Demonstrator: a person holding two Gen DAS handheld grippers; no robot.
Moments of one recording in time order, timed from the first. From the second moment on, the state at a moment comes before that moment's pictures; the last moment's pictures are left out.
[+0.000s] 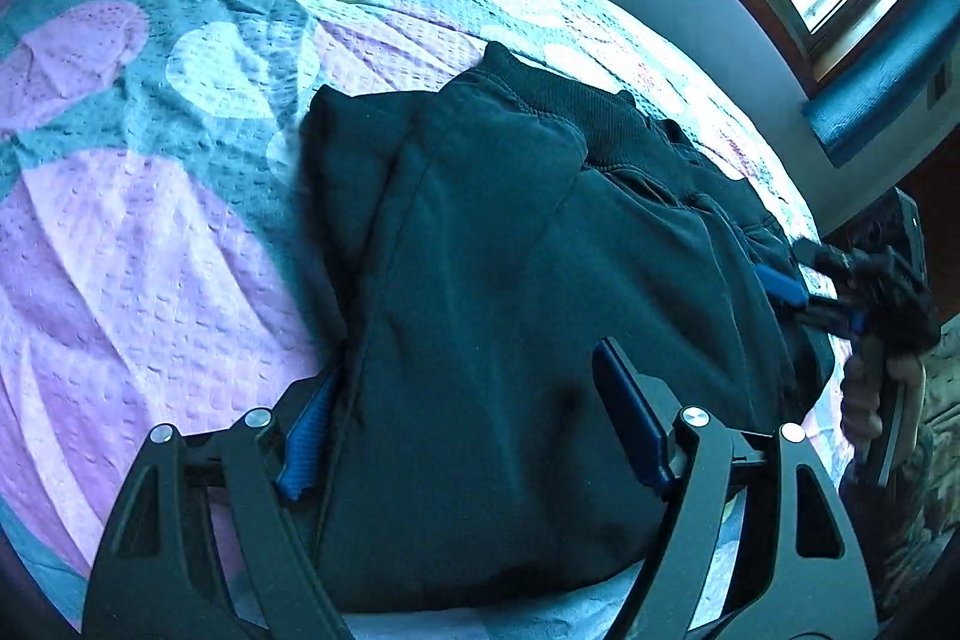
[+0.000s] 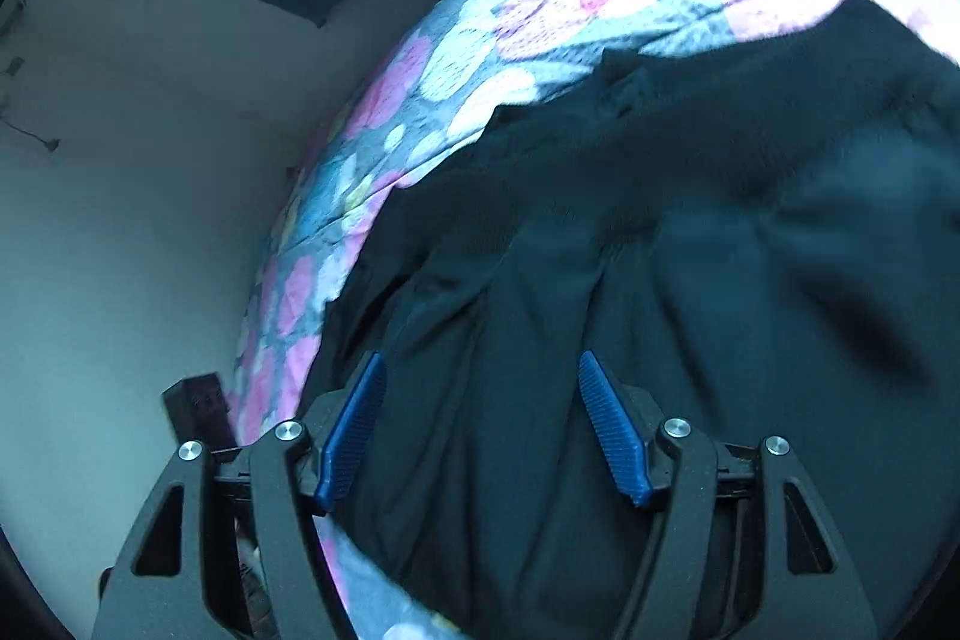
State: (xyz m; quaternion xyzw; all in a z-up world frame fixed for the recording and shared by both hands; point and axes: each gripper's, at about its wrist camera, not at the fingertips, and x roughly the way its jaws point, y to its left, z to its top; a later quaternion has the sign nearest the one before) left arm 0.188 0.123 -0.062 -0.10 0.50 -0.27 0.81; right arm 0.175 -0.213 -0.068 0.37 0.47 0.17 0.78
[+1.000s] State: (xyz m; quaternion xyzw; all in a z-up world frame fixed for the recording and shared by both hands) left arm 0.167 0.145 -0.070 -0.20 0.53 -0.21 0.80; right arm 0.107 -0.178 -0.105 0.34 0.44 0.20 0.81
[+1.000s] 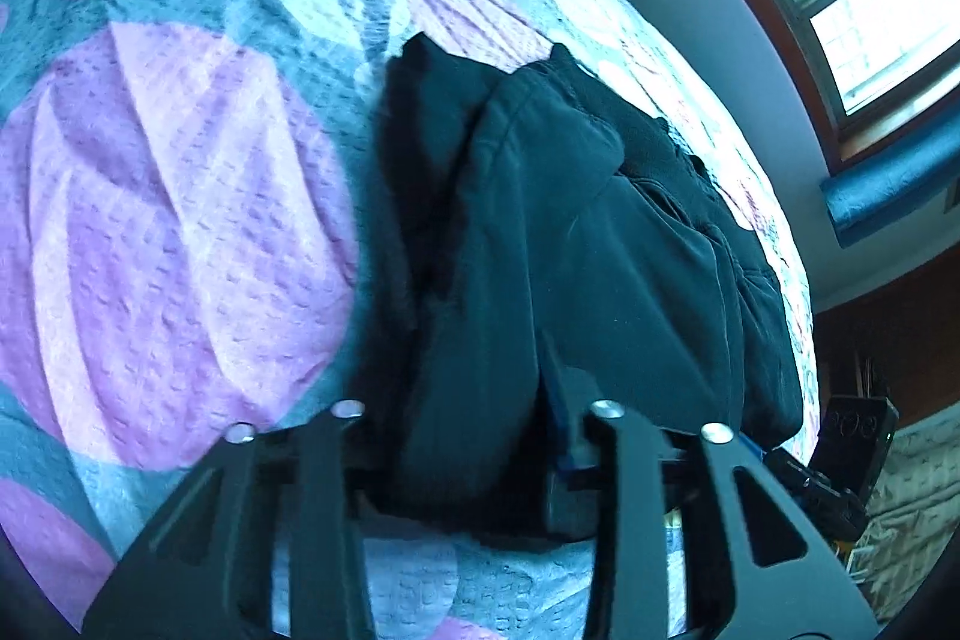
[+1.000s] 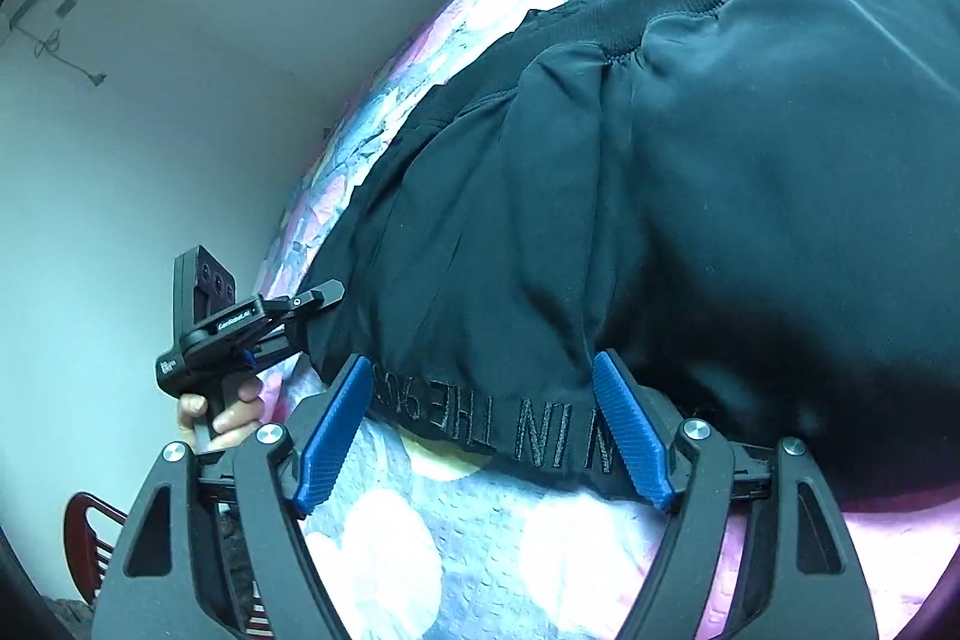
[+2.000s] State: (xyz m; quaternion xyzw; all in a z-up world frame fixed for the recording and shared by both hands) left arm 0.088 -0.151 0.068 0.07 0.41 -0.28 0.86; right arm 0.033 -0.289 -0.097 0.42 0.38 0.19 0.80
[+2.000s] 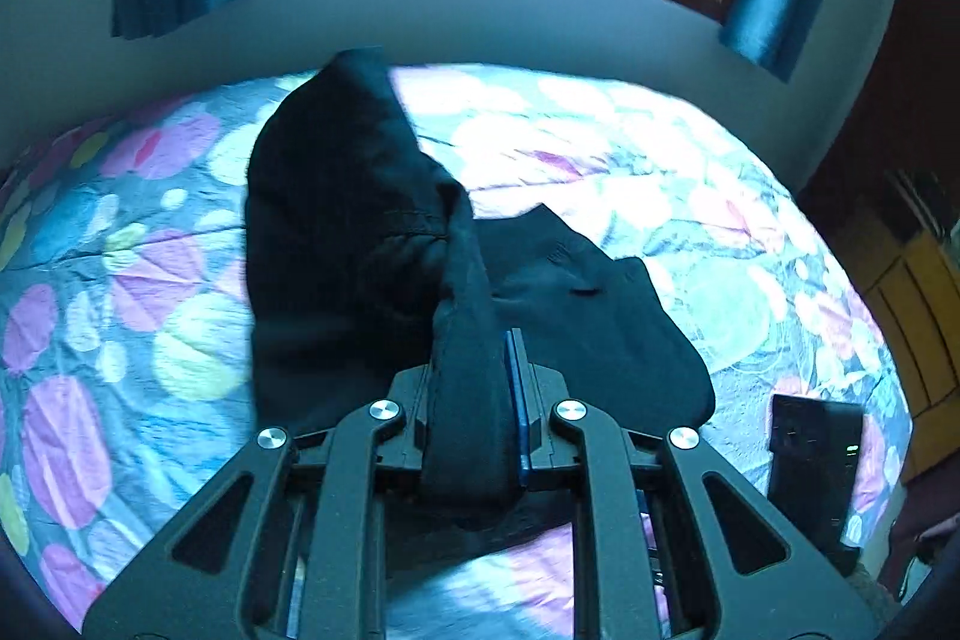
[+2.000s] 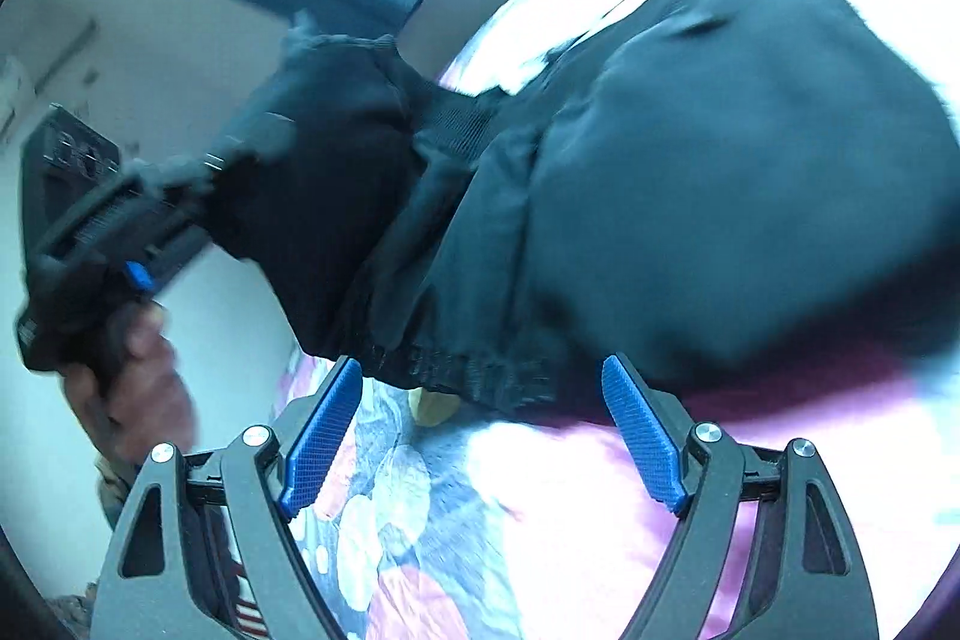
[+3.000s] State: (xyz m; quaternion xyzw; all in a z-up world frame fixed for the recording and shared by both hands) left arm 0.046 -0.225 -0.043 0.11 0.36 -0.30 0.88; right arm 0.147 -0.349 -0.103 0.51 0.44 0.21 0.71
